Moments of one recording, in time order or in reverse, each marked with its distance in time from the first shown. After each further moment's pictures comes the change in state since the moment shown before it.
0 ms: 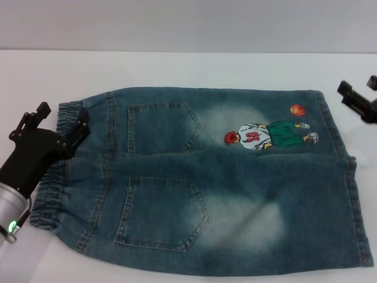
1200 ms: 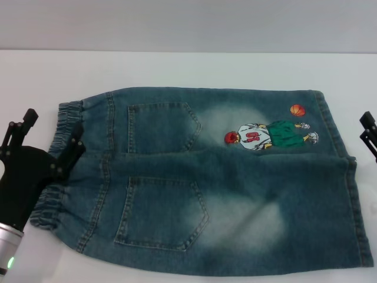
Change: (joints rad) left arm -0.055 -0.143 0.060 0.425 -0.018 0.516 0.128; right arm 0.146 0.005 0.249 -0.800 0.286 0.650 -0.786
